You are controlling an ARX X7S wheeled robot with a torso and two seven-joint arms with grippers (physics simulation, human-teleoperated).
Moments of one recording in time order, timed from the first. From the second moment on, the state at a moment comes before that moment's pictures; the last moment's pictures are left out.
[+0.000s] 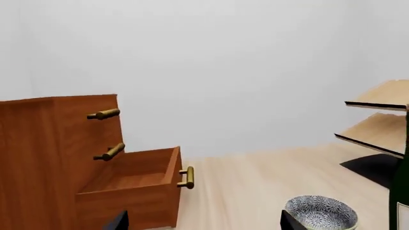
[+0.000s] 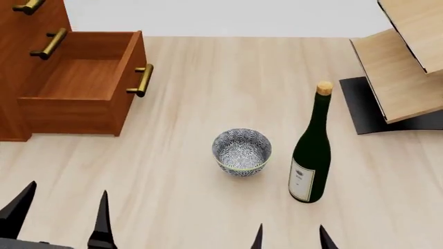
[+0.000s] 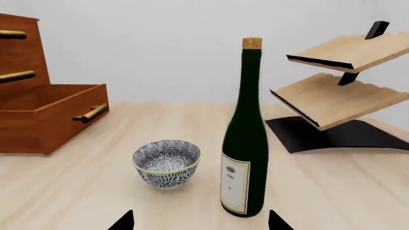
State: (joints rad) left arm -0.05 -0.14 0.15 0.28 -0.02 -0.08 -0.10; right arm 0.03 0.11 -0.12 -0.10 0.11 0.08 0.13
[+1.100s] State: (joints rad) left arm -0.67 -0.29 0.03 0.79 -0.20 -0.69 -0.03; right arm 0.18 0.17 -0.08 -0.40 0.25 0.43 0.22
